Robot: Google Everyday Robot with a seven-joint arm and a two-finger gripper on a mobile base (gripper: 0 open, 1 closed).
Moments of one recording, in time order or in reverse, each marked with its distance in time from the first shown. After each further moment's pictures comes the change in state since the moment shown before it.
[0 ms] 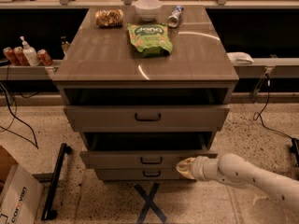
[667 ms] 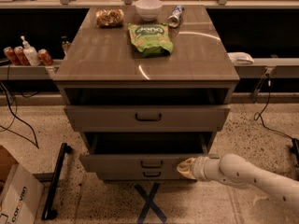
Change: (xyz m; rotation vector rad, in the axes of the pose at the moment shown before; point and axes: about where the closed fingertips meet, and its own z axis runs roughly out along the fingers) arm 0.001 -0.001 -0.002 0.003 0.002 0.001
